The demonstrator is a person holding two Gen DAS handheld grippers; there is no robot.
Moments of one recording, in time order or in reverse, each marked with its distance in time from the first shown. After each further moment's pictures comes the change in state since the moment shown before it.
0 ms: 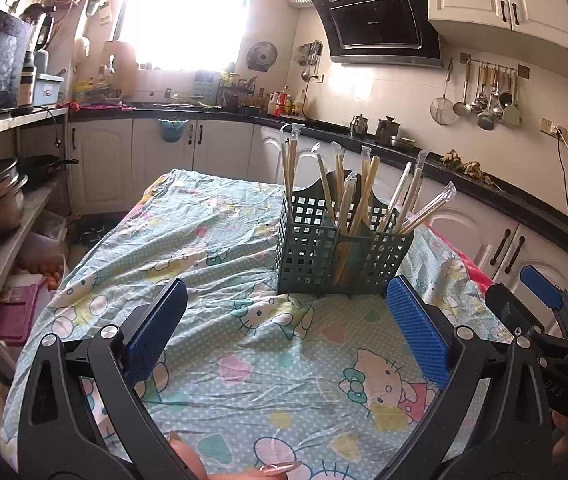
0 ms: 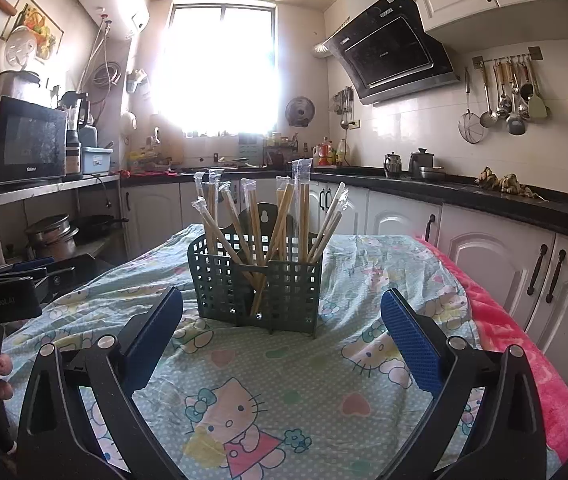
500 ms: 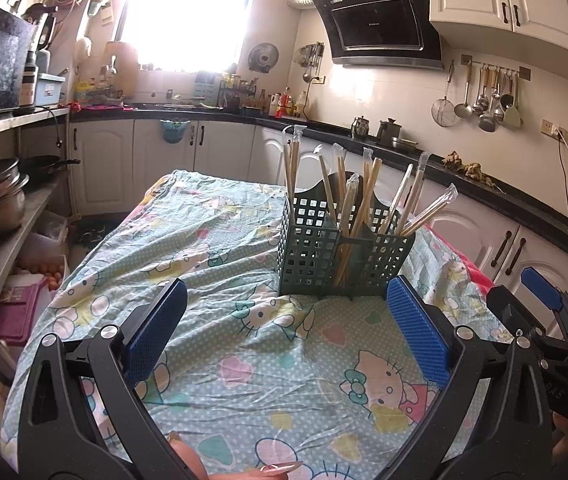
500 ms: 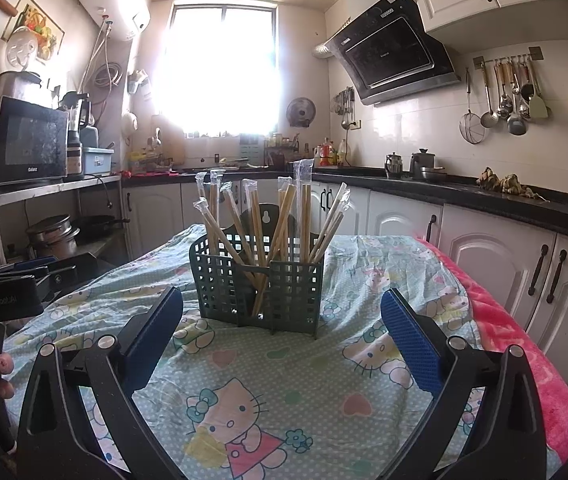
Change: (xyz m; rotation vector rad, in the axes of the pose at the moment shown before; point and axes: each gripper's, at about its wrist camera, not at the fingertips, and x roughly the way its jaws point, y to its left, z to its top) left arm -0.001 0.000 0.000 -0.005 -0.006 0.004; right arm 0.000 0.001 0.001 -0.001 -0.002 0.004
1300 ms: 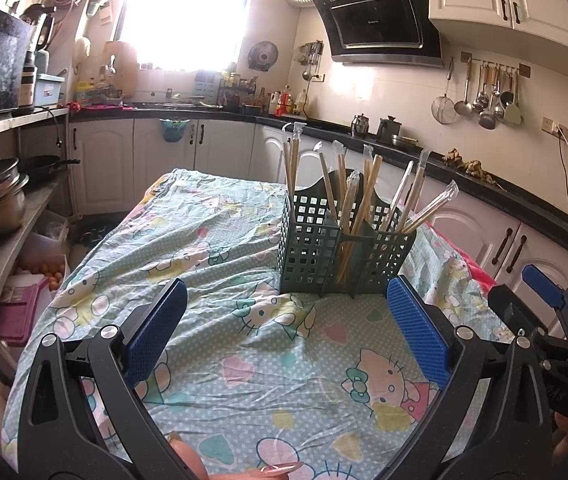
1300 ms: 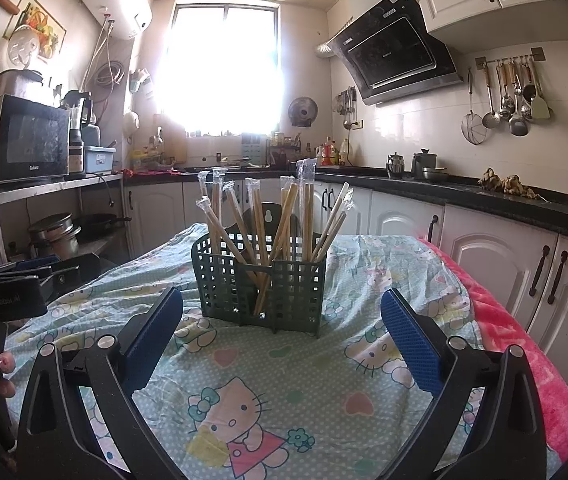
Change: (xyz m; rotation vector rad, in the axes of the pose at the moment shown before) left arm 0.001 0.000 -0.001 0.007 0.010 0.005; right arm 0.000 0.001 -0.001 -0.002 0.000 0.003
